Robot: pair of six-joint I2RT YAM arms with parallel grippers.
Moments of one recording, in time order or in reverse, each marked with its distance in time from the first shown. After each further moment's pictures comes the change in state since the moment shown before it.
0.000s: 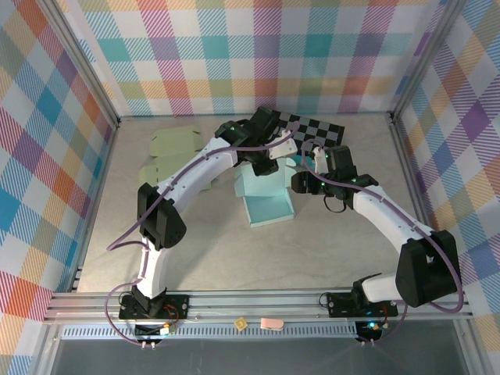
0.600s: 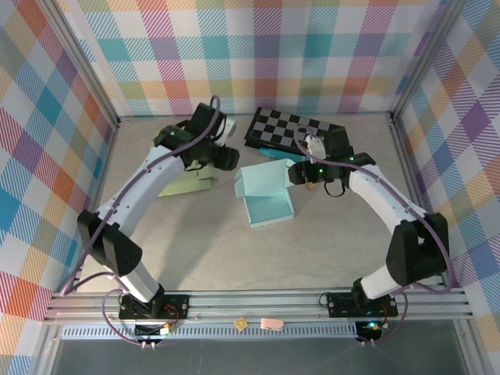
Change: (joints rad) left arm 0.203 -0.421 -0.423 0.011 0.006 -0.686; right arm -0.018 0.168 0.259 -0.213 -0.053 -0.217
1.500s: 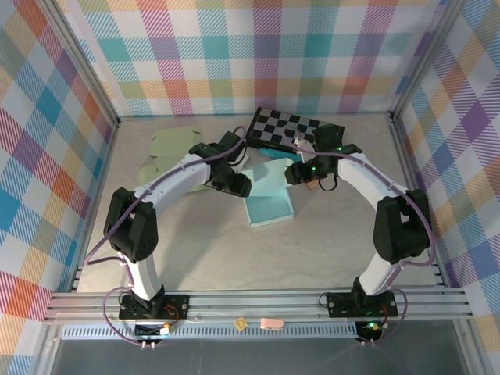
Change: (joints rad) left arm -0.053 0.174 -0.169 0.105 0.114 -0.103; right arm 0.000 0.171 0.098 -0.045 -0.060 -0.127
